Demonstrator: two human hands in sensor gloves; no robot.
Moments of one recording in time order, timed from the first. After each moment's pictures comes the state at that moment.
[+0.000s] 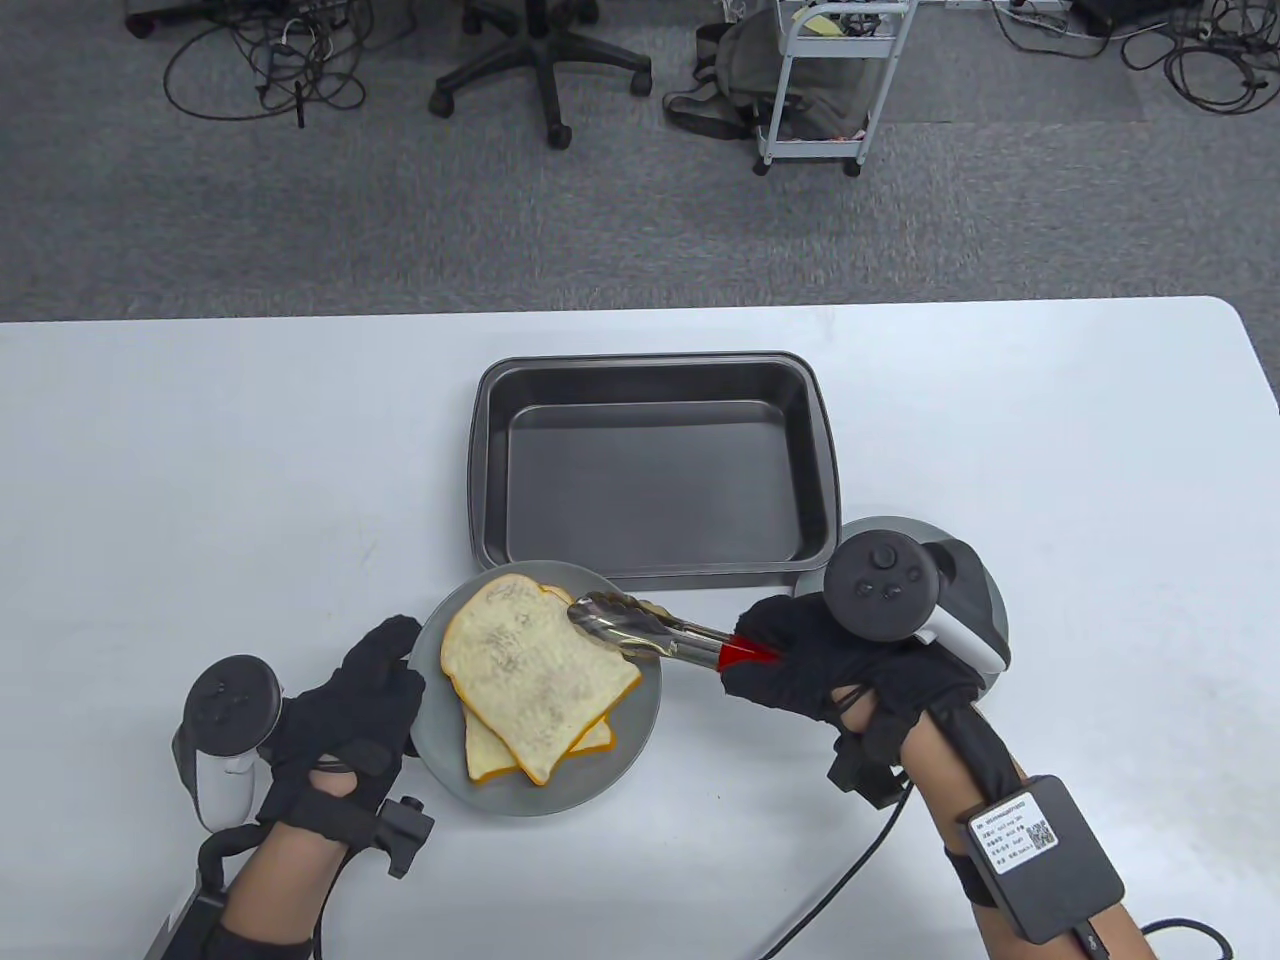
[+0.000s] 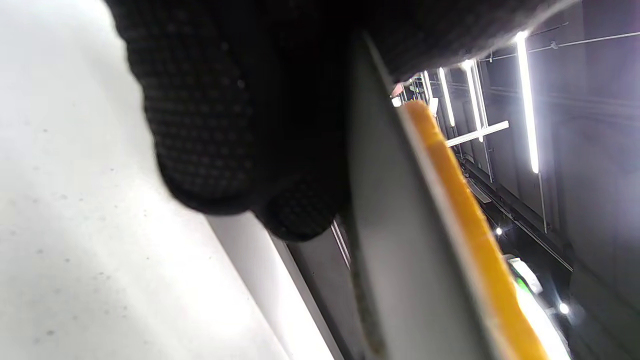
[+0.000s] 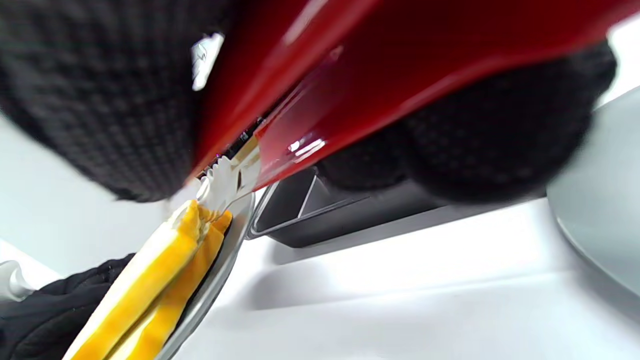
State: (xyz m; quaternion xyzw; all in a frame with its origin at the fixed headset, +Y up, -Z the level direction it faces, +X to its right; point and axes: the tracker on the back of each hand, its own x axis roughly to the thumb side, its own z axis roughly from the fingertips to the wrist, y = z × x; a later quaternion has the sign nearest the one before) left_hand -0.276 -0.720 -0.127 -0.08 0.03 0.58 0.81; right_hand 0.152 -0.619 -0.198 0.19 0.16 0.93 0.28
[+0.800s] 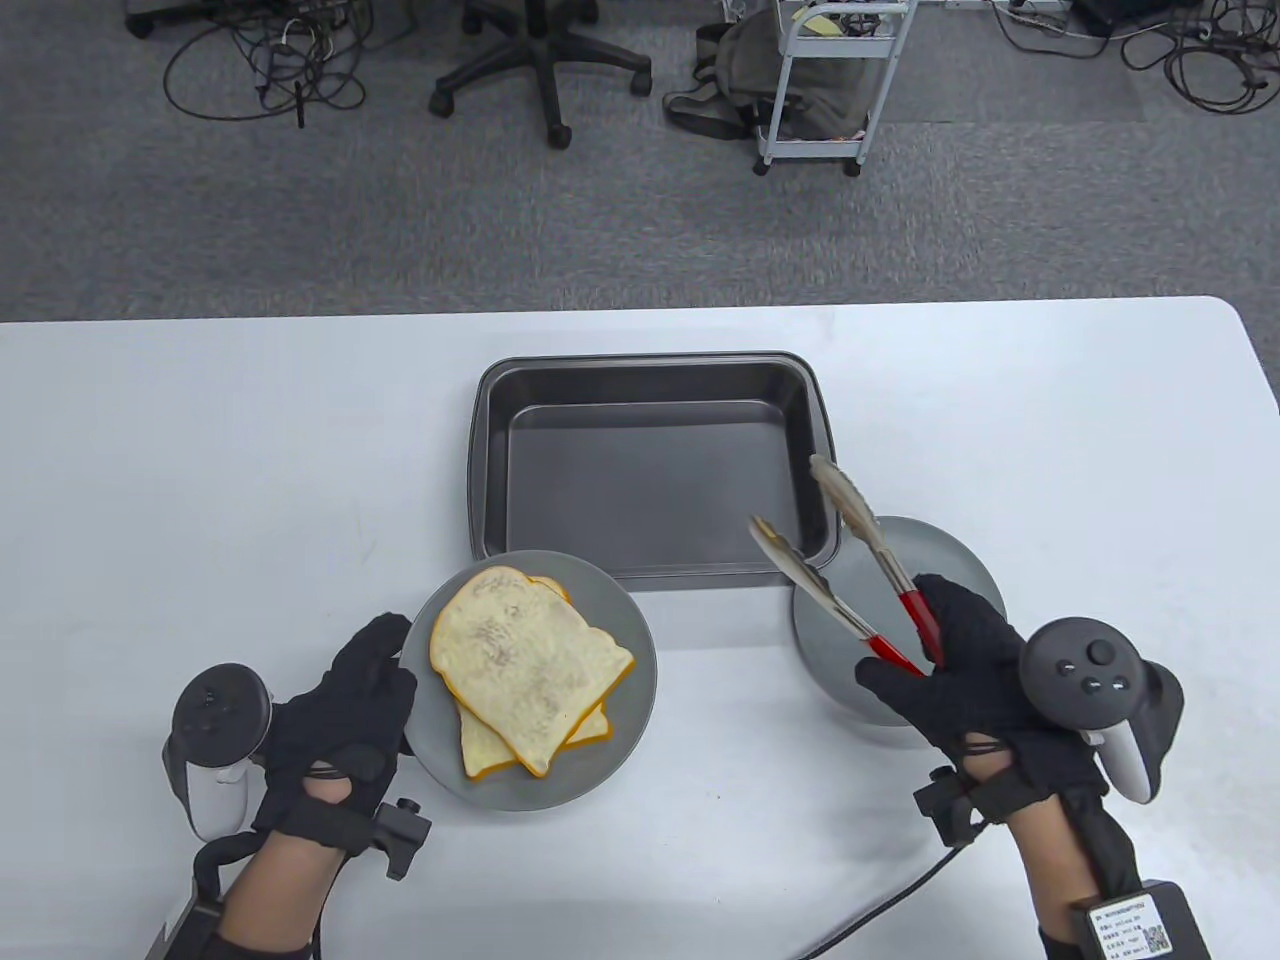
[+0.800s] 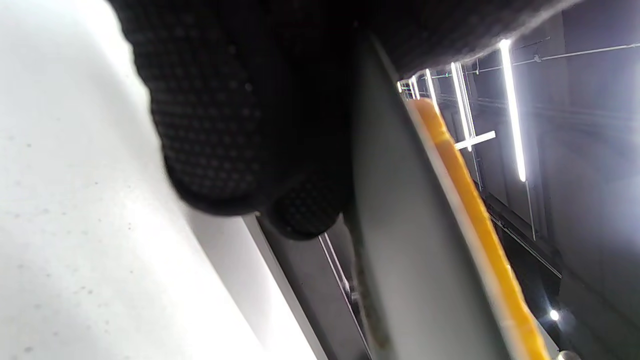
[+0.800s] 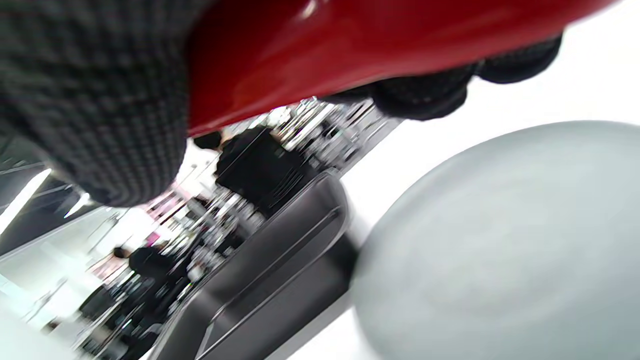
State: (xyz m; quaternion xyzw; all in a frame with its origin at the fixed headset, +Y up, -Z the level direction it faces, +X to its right) left_hand -0.278 -0.715 -0.123 -0.06 0.03 0.58 0.81; right_hand 0.277 -0.652 -0.143 -0.07 -0.01 0.94 0.35
